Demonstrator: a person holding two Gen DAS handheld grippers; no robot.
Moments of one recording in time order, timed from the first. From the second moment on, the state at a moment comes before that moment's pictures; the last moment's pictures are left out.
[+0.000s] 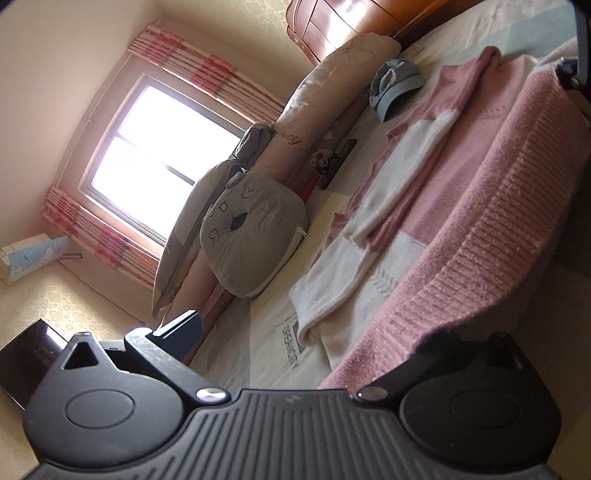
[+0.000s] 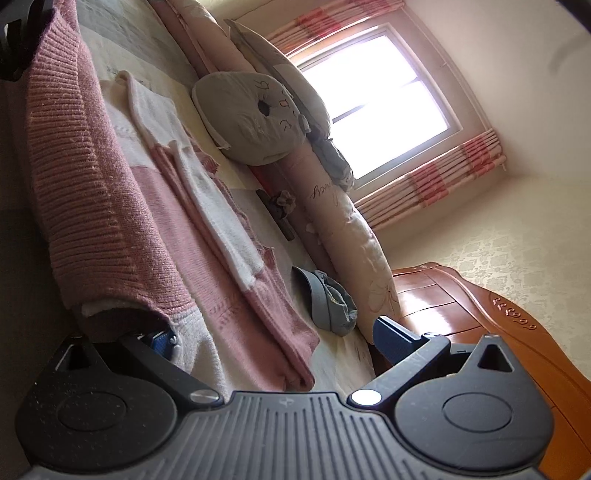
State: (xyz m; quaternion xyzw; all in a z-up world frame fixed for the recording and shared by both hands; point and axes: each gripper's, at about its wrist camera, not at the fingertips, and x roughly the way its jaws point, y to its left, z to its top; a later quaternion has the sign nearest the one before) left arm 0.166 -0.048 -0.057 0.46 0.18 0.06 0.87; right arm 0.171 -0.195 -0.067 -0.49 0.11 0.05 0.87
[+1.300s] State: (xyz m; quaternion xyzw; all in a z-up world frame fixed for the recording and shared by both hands) left arm 0.356 -0.003 -0.057 0.44 0.18 0.09 0.88; right arm 0.362 -0.170 -0.050 -0.50 0.12 0.02 0.86
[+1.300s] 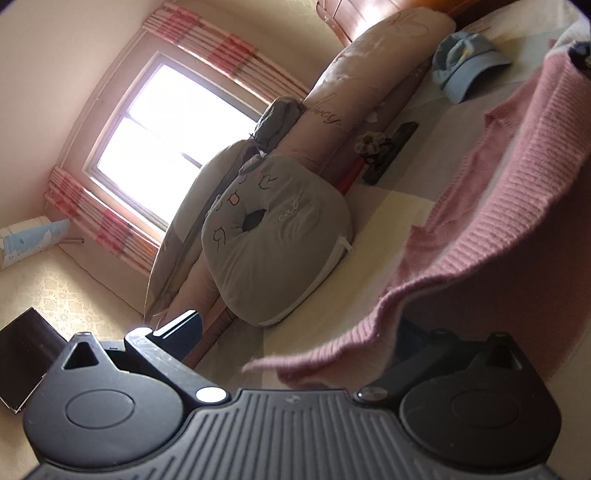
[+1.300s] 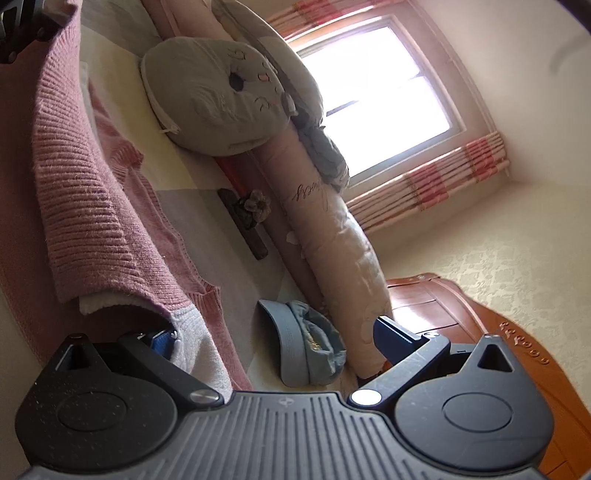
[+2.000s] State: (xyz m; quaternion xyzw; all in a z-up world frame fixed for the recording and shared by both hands) left arm 0.376 0.038 -0.050 0.36 0.26 -0.01 0.89; right arm 0.436 -0.184 -0.046 -0.38 0.30 0.11 0.87
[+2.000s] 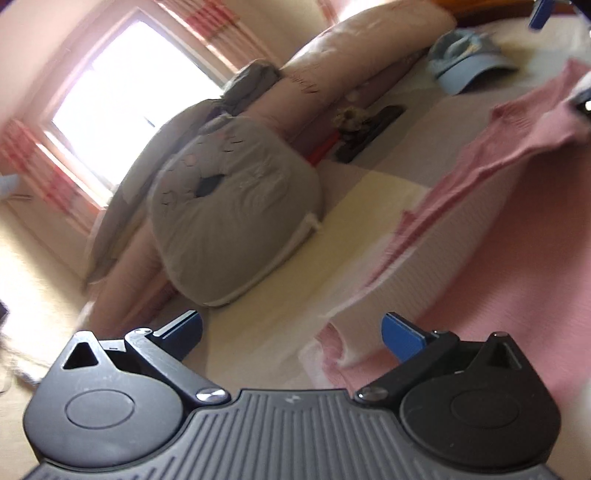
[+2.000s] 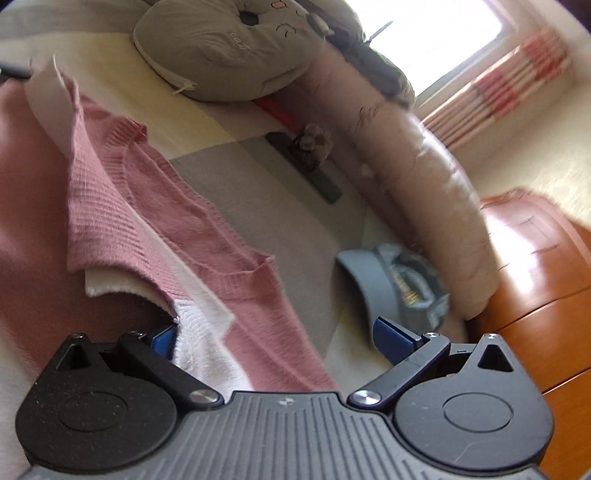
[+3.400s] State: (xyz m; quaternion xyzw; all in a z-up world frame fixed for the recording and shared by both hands) left arm 0.243 0.017 0.015 0.15 0.38 0.02 0.91; right arm 0.464 -0.368 -0.038 -0.04 0.44 0.15 0.88
